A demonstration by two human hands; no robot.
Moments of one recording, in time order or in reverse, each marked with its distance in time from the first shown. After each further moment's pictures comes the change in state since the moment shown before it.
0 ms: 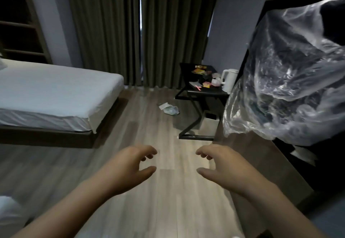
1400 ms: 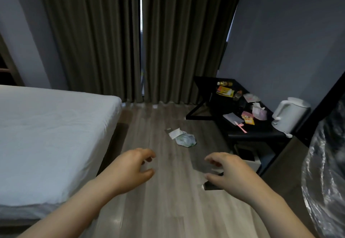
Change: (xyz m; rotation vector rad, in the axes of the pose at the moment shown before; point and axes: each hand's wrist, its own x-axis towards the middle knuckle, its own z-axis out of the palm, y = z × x) left_hand 0.598 -0.488 -0.141 0.023 -0.073 -0.004; right_hand 0.749 0.023 0.042 0.057 -0.015 0.199
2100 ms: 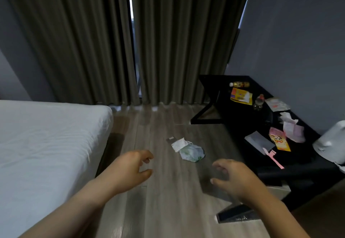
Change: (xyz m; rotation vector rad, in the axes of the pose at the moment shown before) left_hand 0.359 -0.136 -0.006 -0.006 -0.087 -0.049; right_hand 0.362 0.102 0.008 0.104 -0.138 0.163
